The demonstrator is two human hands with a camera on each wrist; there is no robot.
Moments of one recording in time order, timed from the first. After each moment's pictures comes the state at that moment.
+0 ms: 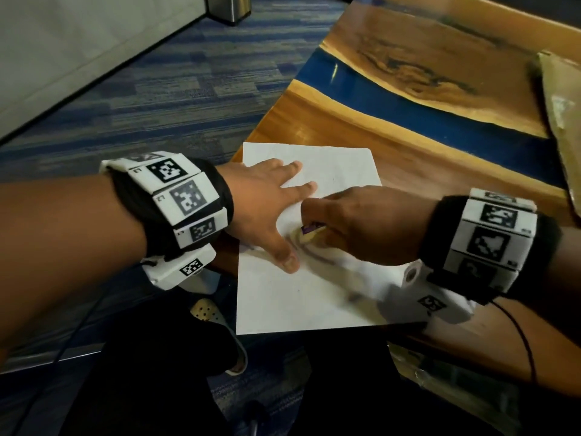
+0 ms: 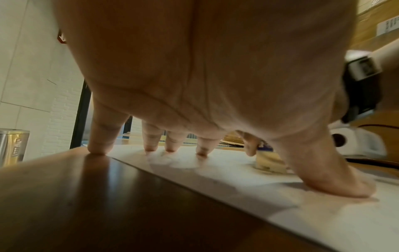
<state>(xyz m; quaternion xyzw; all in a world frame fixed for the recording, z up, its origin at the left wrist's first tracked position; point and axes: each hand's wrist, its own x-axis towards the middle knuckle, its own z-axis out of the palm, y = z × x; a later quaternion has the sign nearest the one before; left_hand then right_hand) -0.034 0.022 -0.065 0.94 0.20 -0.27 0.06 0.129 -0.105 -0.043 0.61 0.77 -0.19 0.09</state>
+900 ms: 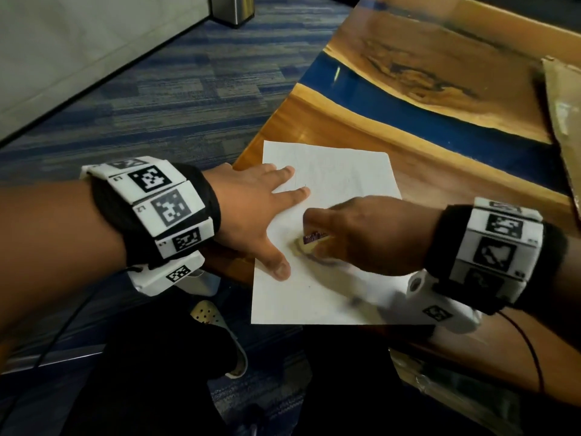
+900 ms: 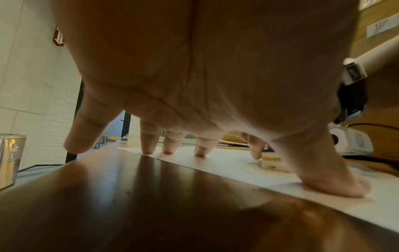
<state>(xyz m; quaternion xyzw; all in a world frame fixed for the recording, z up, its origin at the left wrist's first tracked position) -0.047 0.020 -0.059 0.93 0.21 -0.29 0.04 0.127 -0.105 -0.041 0.60 0.76 -0.23 0.12</state>
